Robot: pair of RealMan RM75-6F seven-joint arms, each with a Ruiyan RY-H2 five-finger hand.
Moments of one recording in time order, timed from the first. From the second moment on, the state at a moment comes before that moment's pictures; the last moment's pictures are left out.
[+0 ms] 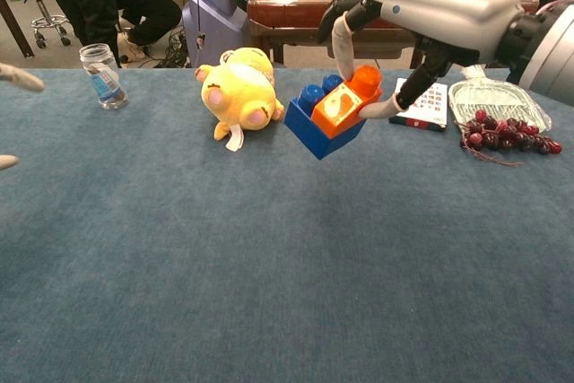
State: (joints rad) left arm -0.31 -1.28 -0.15 -1.68 1.39 1.23 0.01; right arm 0.79 -1.40 0.10 -1.53 -1.58 1.15 -0.10
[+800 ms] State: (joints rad) left arm -0.49 -1.40 -0.26 -1.70 1.16 1.04 -0.10; right arm 0.77 -1.33 0.22 -1.71 -1.42 1.12 -0.07
